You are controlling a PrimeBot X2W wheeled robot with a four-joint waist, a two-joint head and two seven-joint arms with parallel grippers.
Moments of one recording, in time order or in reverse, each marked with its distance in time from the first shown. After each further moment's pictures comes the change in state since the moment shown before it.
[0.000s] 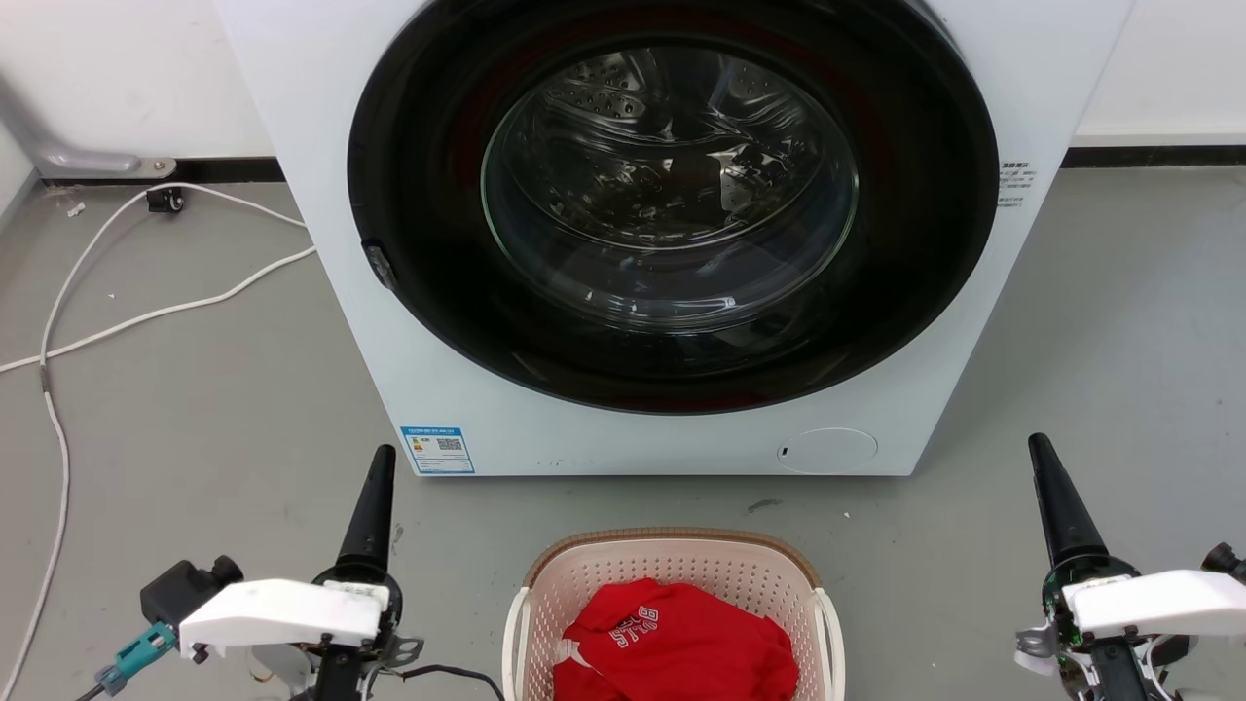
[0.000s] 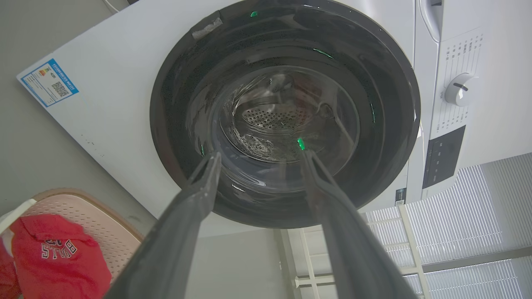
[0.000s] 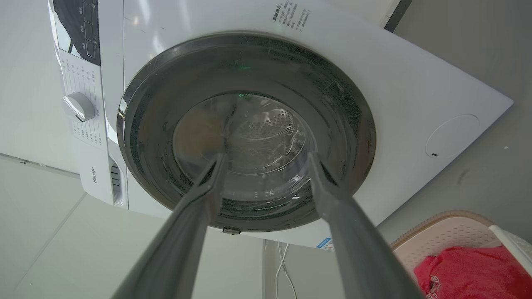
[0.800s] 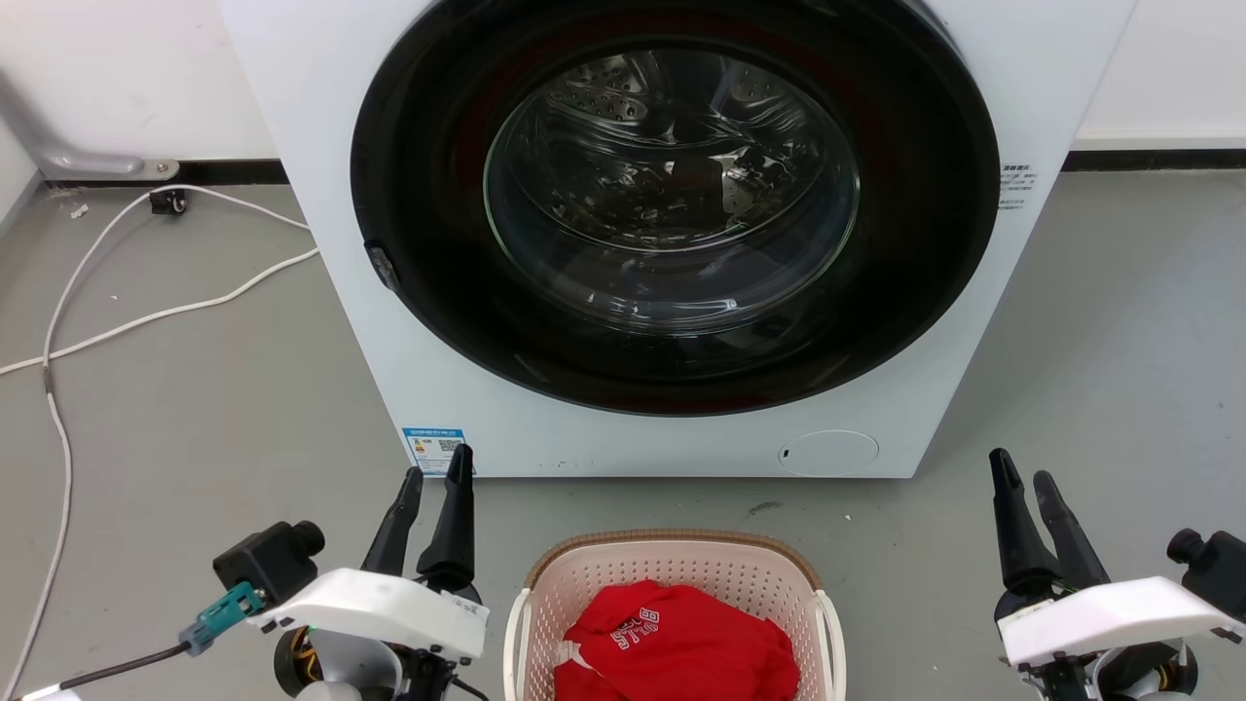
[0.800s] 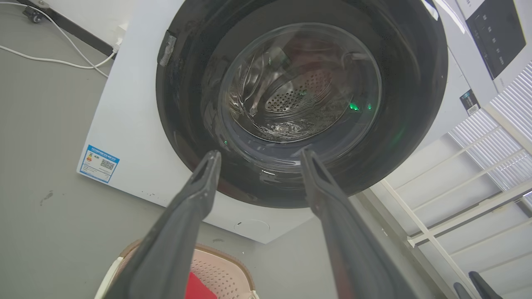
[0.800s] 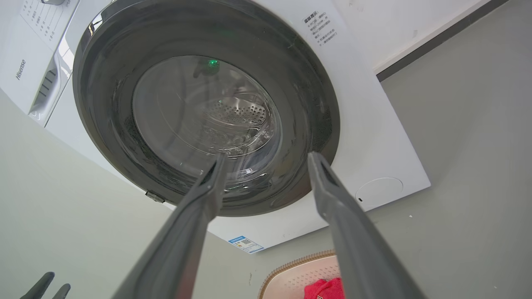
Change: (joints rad) left arm 0.003 0.002 -0.130 -0.047 0.523 0.062 -0.086; right arm 0.036 0.008 0.037 -0.045 -0.525 0.000 -0.072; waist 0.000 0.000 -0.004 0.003
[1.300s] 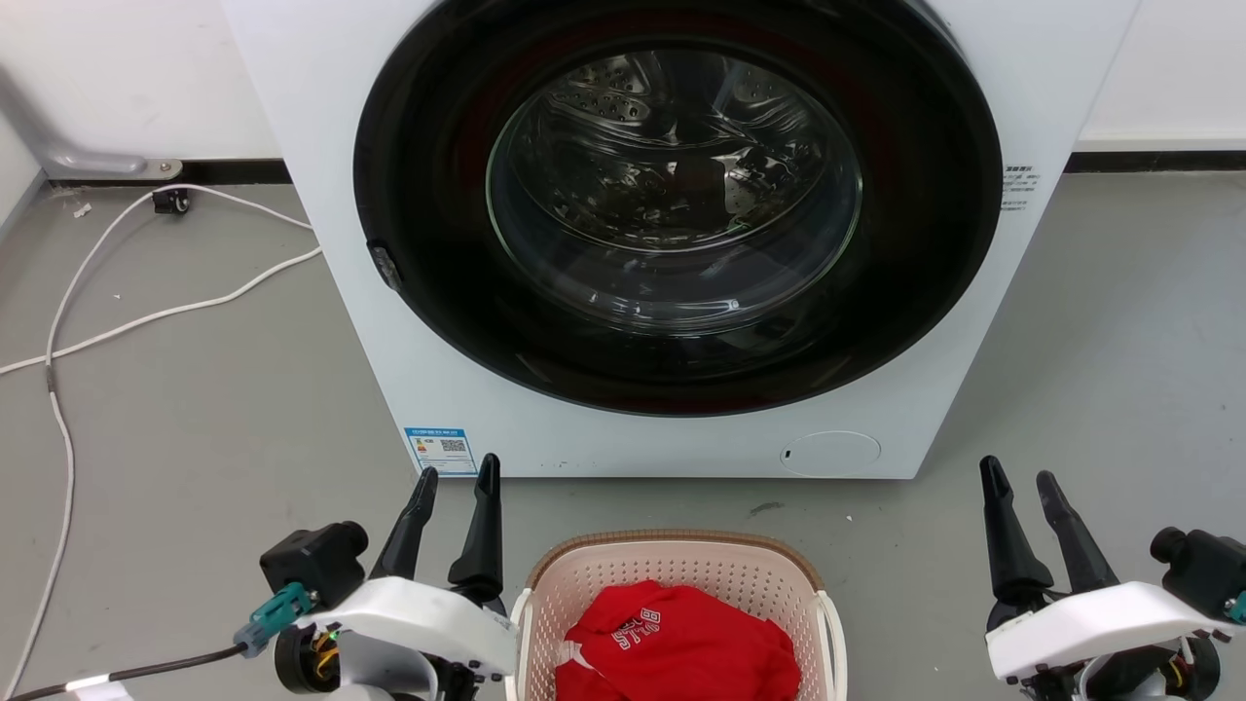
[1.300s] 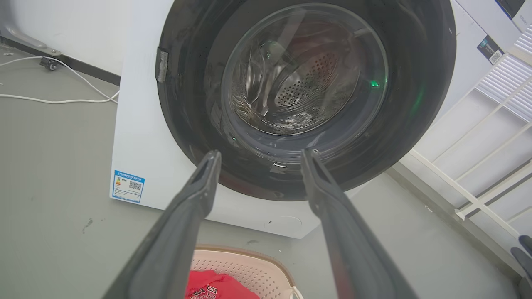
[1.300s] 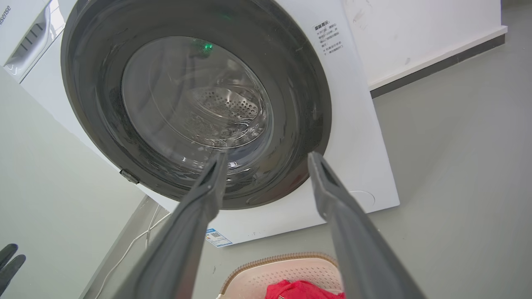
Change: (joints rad) left arm 0.001 0.012 -0.063 0.010 0.198 0.039 -0.044; right arm 0.013 0.001 0.002 -0.018 -0.192 0.000 -0.012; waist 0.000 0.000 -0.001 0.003
